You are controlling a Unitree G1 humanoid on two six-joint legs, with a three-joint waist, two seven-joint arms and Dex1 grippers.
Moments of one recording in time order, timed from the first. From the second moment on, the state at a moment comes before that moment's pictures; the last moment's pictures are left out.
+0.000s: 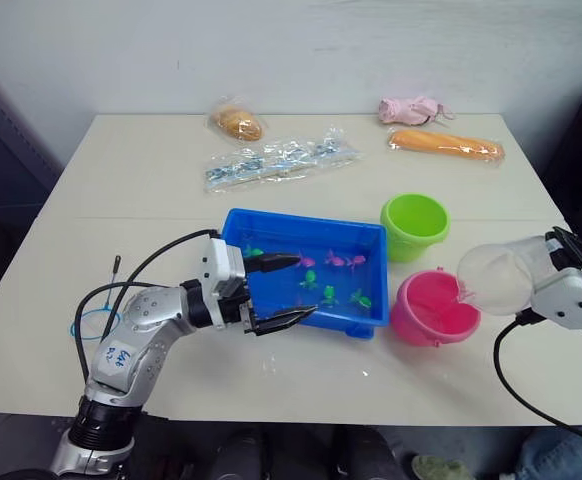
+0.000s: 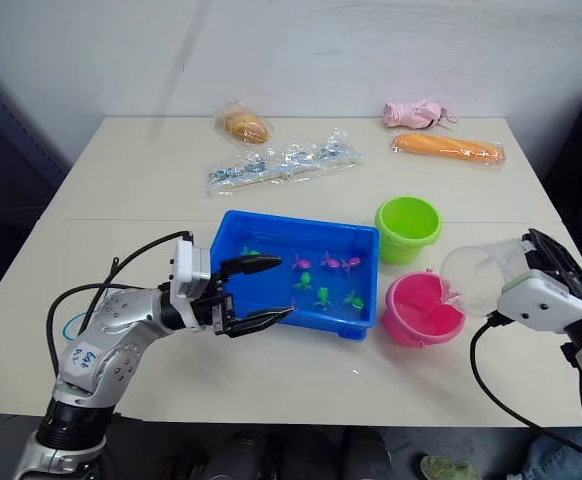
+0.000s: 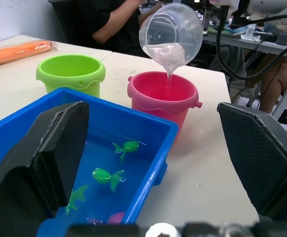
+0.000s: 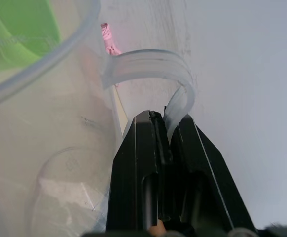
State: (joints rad) left arm -0.27 0.45 -0.06 -0.34 -0.52 0.36 -0.88; right arm 0.20 -0.74 -0.56 -0.27 -0.39 -0.31 0.28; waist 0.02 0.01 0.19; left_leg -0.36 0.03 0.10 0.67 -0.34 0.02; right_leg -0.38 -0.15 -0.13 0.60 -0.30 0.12
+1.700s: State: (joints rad) left arm -0.37 0.42 0.01 -0.26 -0.53 0.37 -0.81; right arm -0.21 -0.74 -0.54 -0.14 0.22 0.32 0.33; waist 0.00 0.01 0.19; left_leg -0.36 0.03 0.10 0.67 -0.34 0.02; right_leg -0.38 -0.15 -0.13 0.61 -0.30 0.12
